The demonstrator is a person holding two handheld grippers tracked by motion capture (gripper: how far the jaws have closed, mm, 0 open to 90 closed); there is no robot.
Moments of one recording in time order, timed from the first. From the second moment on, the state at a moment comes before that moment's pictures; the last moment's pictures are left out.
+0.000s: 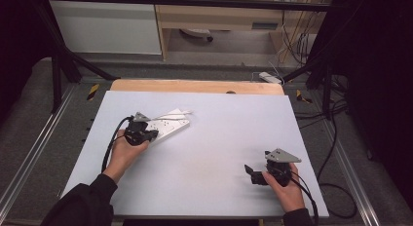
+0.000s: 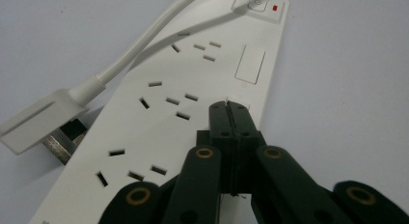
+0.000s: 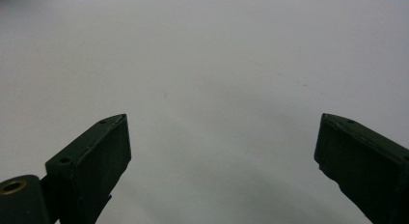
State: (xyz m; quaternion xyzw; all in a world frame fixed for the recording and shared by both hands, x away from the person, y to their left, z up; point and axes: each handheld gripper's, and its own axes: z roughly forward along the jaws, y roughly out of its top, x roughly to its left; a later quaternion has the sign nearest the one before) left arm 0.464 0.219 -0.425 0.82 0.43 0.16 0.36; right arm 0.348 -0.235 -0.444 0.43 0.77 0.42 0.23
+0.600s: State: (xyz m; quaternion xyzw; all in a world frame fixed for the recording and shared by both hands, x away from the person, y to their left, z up) left arm 0.465 0.216 -0.425 0.81 0.43 0.16 0.36; right arm 0.347 -0.235 -0.443 0.42 0.77 0.42 0.23
